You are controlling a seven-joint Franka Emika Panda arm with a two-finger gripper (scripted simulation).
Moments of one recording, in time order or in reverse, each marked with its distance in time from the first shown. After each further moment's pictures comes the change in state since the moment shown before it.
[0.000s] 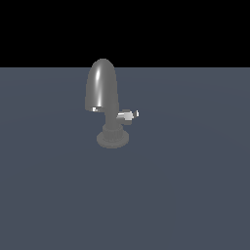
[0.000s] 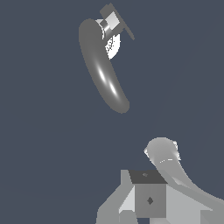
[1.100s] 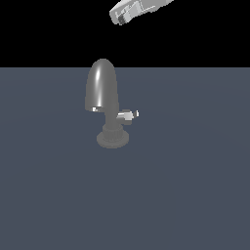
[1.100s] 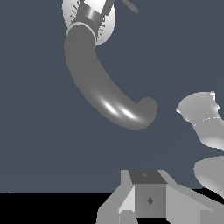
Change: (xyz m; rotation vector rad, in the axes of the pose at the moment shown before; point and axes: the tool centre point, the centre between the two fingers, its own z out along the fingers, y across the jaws) arm 0.130 -0.021 0.032 0.177 -0.446 0.381
